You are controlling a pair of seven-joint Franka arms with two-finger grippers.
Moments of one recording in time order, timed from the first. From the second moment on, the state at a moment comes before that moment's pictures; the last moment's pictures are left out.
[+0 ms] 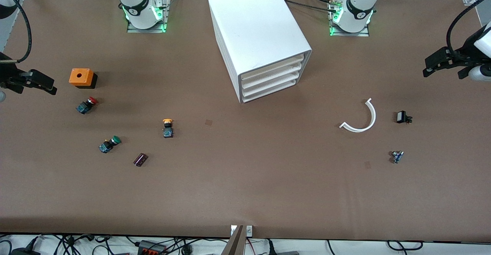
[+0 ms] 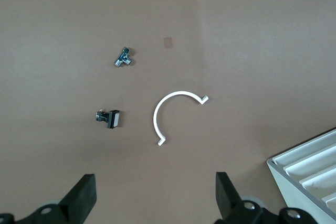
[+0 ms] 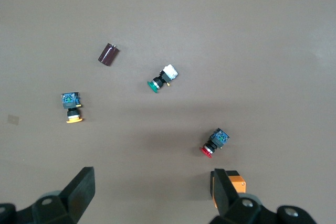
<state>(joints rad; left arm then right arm) 0.05 -0.02 -0.03 -1.61 -0.01 1.59 0.06 -0.04 0.07 -0.03 -1.61 -0.03 1.71 -0.04</state>
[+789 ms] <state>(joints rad) 0.05 -0.02 -0.03 -1.61 -0.01 1.55 0.06 -0.04 0.07 -0.03 -1.61 -0.03 1.69 -0.05</state>
